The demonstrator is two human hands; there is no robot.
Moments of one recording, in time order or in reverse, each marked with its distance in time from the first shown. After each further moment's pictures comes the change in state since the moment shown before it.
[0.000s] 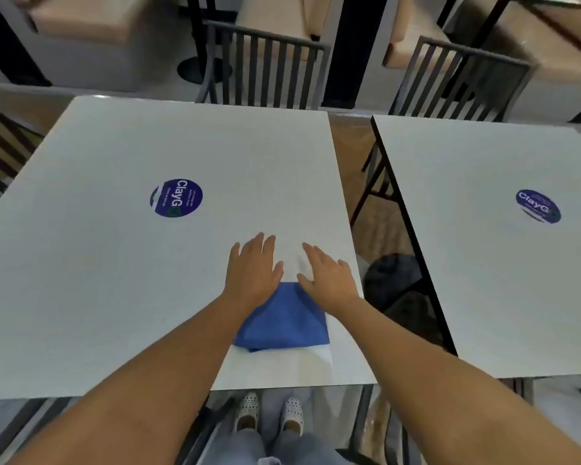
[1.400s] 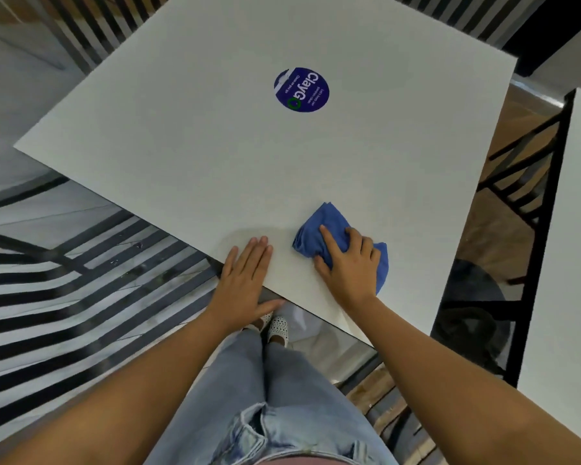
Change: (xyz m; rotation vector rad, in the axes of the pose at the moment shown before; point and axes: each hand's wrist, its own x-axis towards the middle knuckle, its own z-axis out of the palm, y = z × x) left_hand -0.192 -0.068 0.110 -0.071 0.082 -0.199; right_hand -0.027 -0.042 0.099 -0.218 0.148 -0.396
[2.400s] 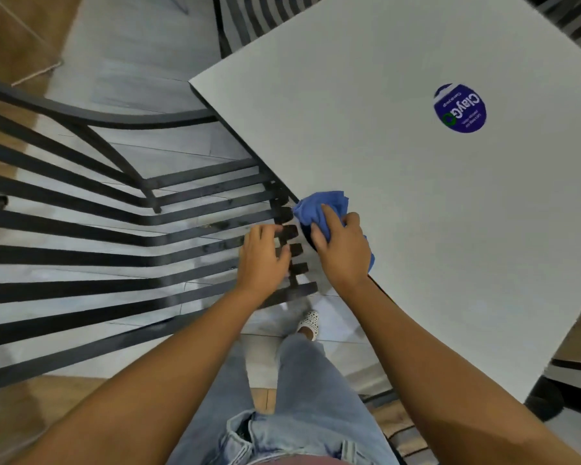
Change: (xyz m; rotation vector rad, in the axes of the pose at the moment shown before) left_hand -0.082 -0.105 -0.036 -0.545 0.281 -0.774; right_hand 0.016 -0.223 0.006 0.302 -0.169 -0.178
